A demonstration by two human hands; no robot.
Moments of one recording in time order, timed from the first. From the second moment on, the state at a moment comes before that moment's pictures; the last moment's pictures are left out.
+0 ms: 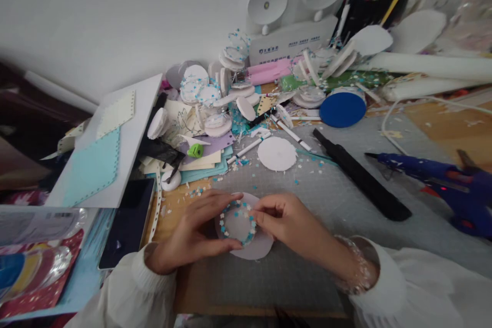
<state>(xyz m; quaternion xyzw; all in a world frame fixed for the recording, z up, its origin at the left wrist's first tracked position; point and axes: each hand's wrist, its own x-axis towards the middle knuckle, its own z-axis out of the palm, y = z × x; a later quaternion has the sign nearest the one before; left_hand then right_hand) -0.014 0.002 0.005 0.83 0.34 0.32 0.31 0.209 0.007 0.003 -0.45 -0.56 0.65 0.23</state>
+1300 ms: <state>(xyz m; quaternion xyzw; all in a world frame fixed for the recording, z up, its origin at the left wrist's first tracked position) -0.006 -0.002 -0.002 0.85 0.33 0.32 0.25 0.204 -0.008 0.007 -0.43 -0.77 0.27 0.39</state>
